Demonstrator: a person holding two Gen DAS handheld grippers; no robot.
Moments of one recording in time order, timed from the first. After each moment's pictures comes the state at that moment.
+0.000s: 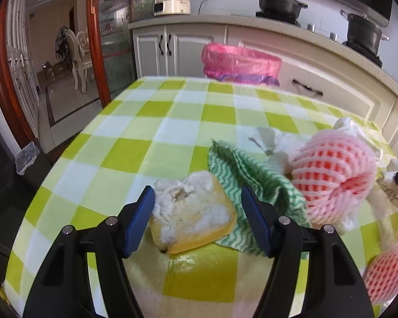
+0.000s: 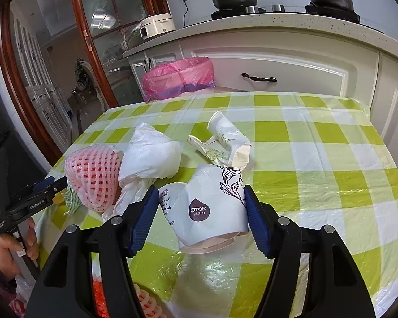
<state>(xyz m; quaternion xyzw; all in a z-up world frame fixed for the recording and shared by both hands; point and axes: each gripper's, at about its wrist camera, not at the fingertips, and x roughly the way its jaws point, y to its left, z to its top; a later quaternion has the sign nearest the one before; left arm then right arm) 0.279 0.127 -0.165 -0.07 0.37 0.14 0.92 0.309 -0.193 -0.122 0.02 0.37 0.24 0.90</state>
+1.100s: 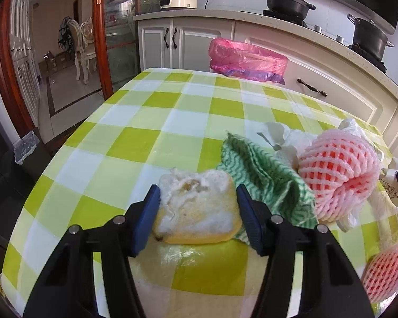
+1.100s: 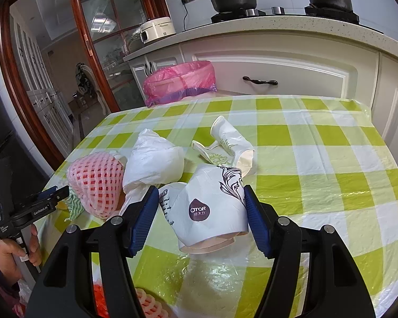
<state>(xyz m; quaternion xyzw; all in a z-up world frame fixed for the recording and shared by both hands) 0.269 0.139 -0.169 -0.09 0.37 0.14 0.91 0.308 -0.191 -0.118 0.04 0.37 0.24 0.90</state>
